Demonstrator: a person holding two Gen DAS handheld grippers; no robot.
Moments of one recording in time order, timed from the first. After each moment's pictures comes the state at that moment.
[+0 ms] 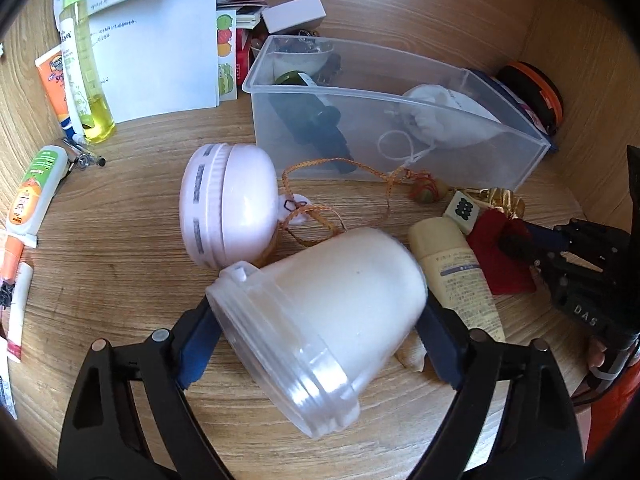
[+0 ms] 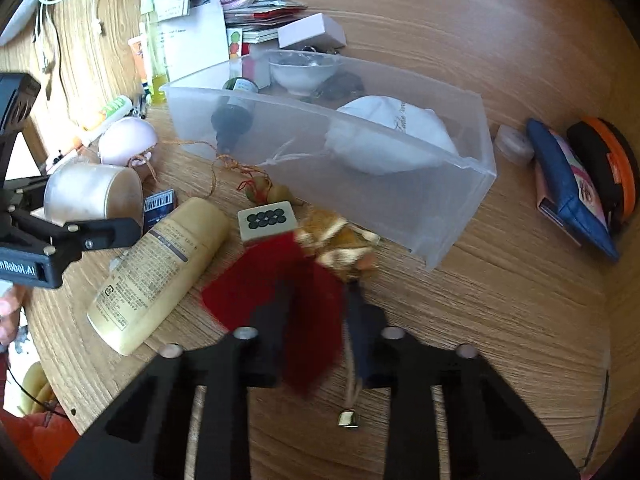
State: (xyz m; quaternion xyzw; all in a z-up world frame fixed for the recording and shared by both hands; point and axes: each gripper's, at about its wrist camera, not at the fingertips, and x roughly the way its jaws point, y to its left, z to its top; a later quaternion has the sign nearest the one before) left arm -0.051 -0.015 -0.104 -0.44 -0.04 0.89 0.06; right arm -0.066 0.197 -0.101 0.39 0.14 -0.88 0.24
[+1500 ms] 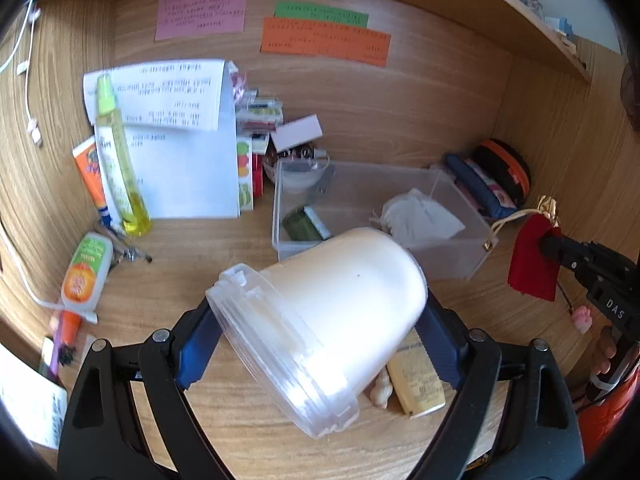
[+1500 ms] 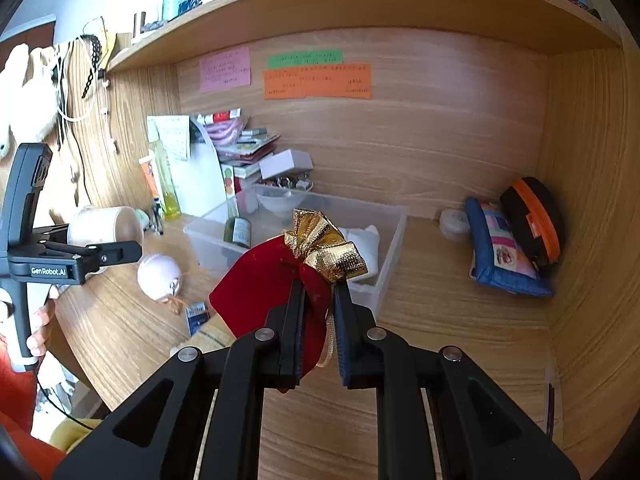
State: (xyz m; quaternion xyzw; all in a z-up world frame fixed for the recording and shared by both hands) left arm -0.033 -0.034 0.000 -0.34 -0.04 0.94 0.06; right arm -0.030 0.240 0.004 0.26 0.05 -0.94 0.23
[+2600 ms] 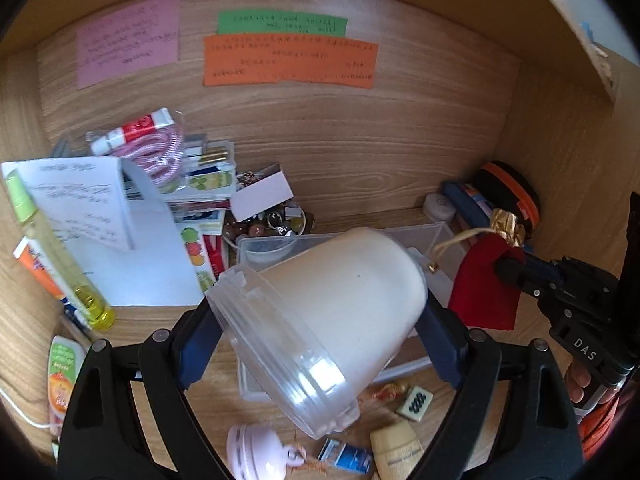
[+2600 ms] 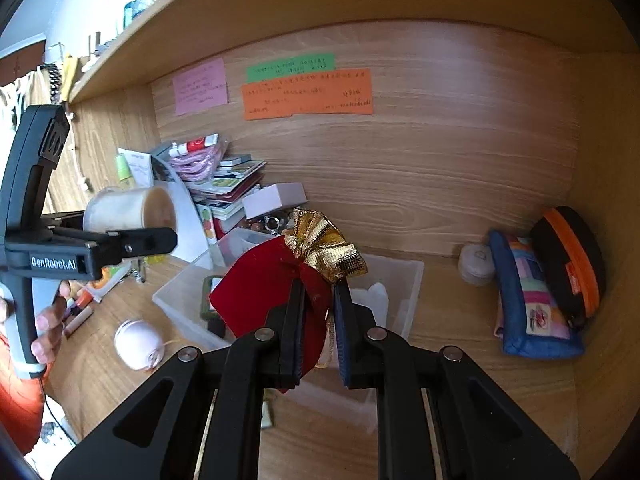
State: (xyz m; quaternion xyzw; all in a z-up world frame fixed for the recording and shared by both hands) left arm -0.154 -0.008 0.027 -0.35 -0.01 0.93 0.10; right arm -0.124 0.211 0.018 0.26 0.03 -0.94 0.24
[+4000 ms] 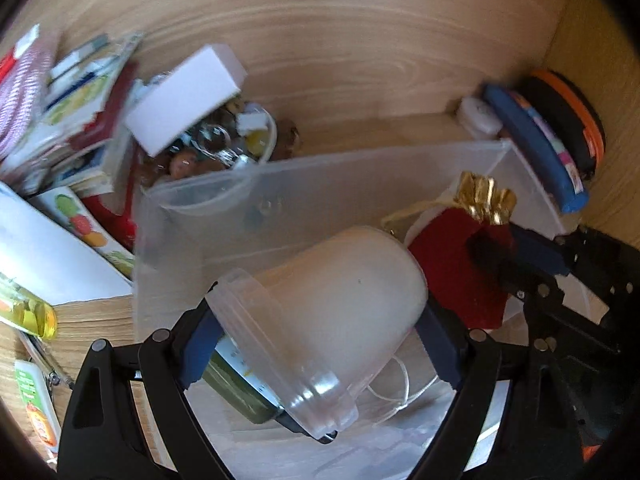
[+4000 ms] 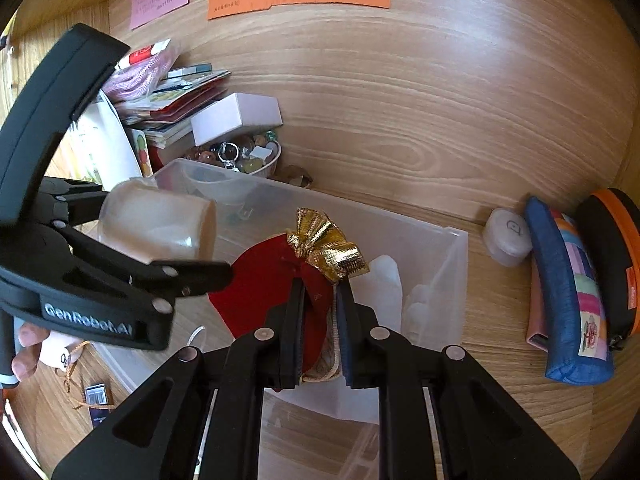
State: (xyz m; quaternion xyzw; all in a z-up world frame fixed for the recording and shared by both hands) left arm -0.252 0.034 -0.063 -0.51 0.04 0.85 0.11; right arm -0.202 0.169 -0.052 0.36 0.10 -0.91 0.20
